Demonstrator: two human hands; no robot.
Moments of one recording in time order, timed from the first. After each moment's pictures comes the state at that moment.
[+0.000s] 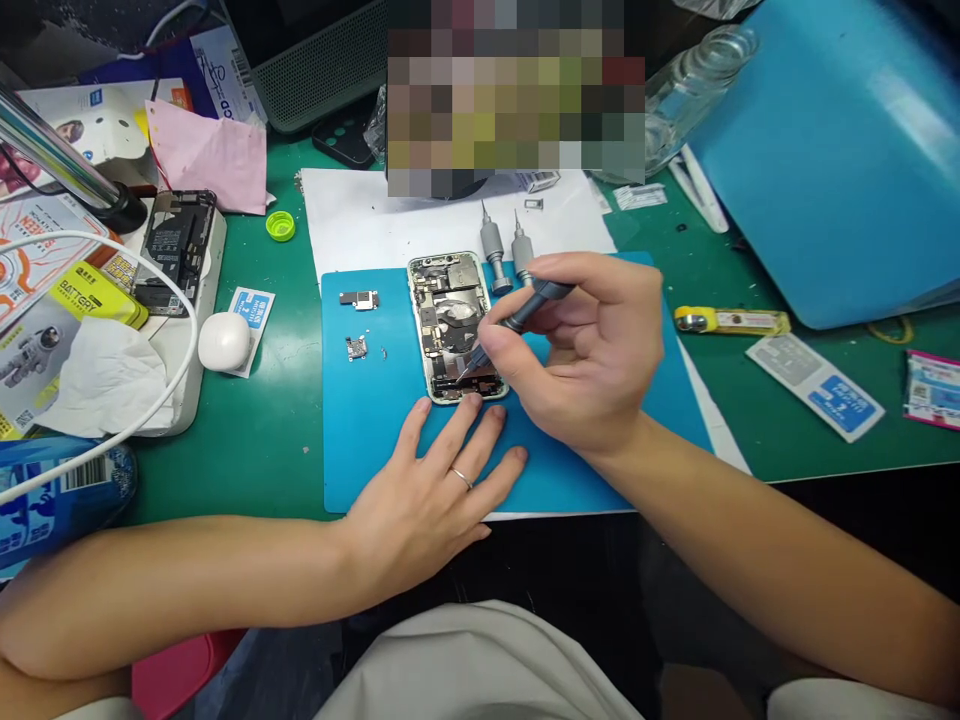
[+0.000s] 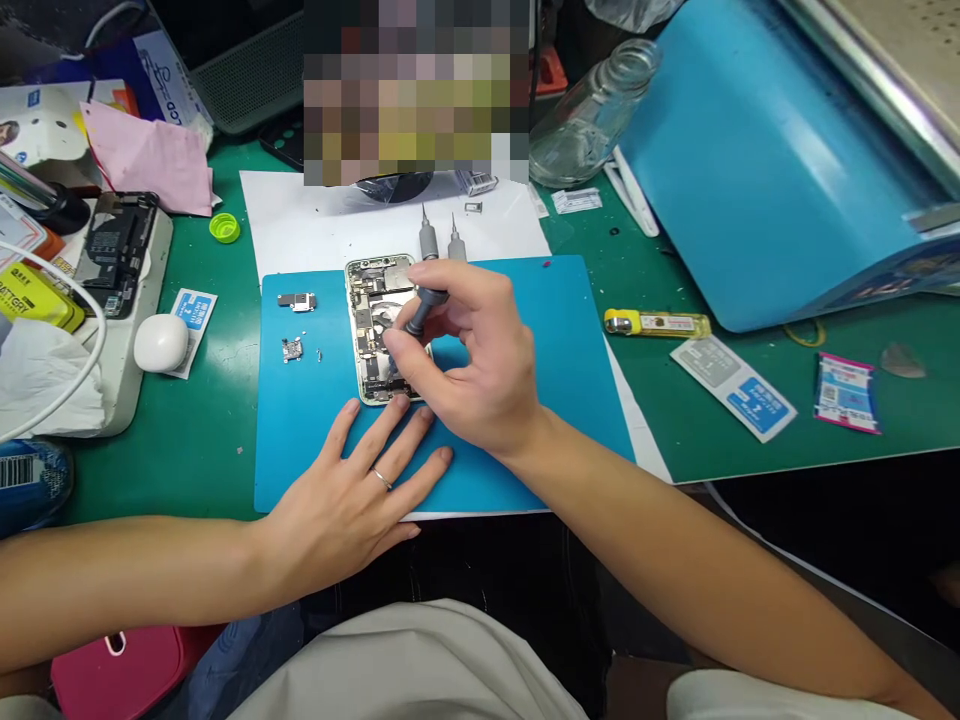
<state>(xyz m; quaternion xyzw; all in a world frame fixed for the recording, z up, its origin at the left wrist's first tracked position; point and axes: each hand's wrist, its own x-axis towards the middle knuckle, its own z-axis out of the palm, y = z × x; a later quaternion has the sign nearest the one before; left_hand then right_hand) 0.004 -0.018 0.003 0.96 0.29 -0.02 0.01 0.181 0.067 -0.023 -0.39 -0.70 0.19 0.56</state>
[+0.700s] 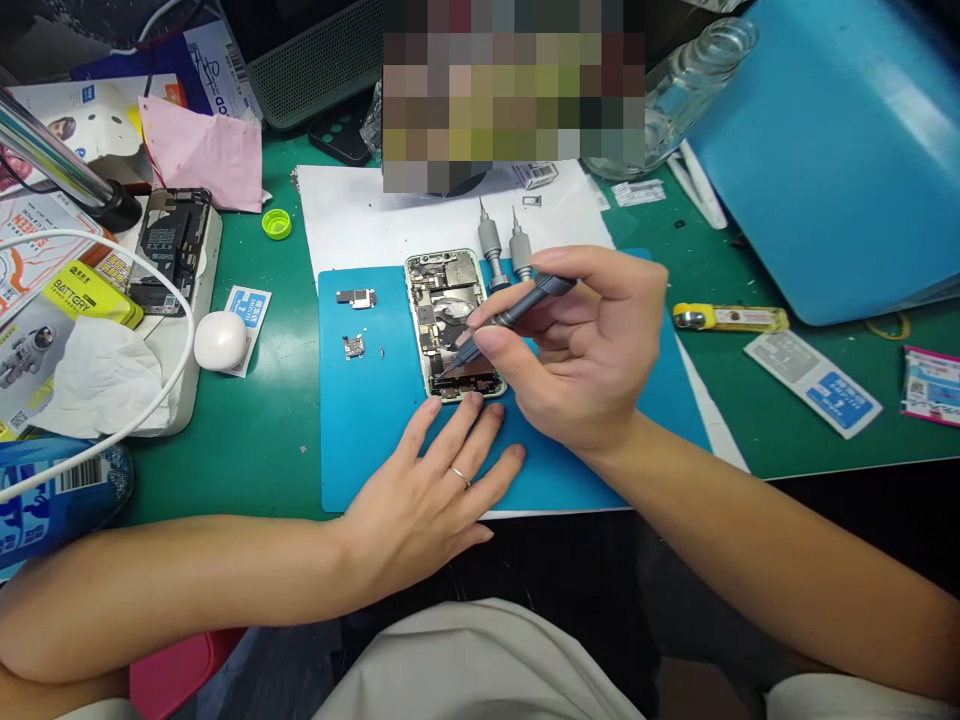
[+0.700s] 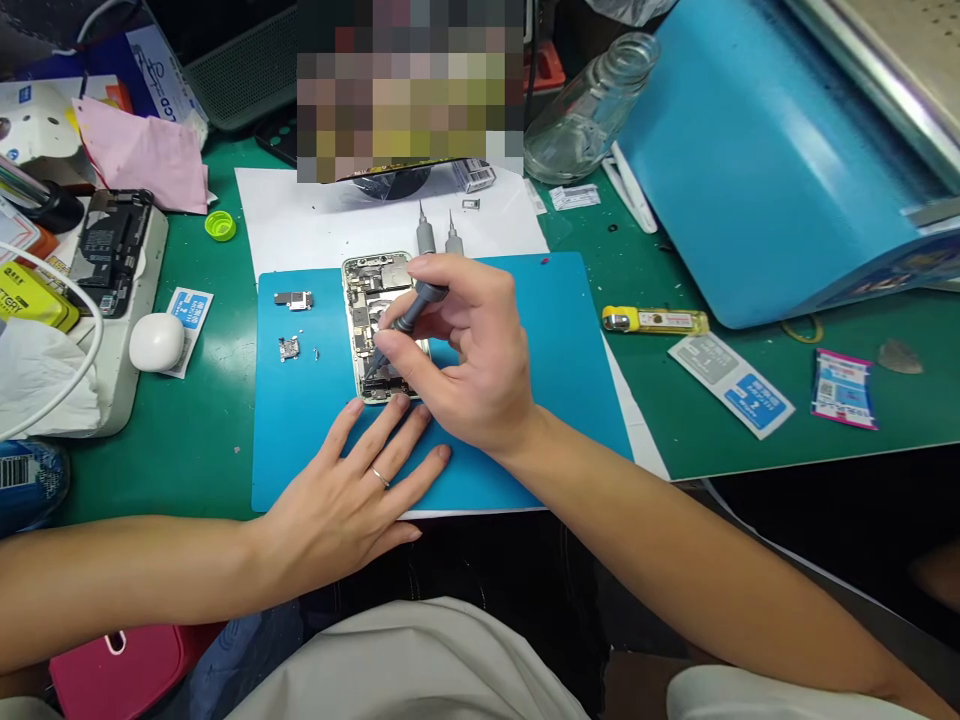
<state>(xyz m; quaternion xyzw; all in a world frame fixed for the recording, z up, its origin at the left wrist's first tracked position) 0.005 -0.018 0.001 0.96 0.29 0.00 0.01 0.178 0.067 -0.020 -0.36 -0.70 0.26 0.56</state>
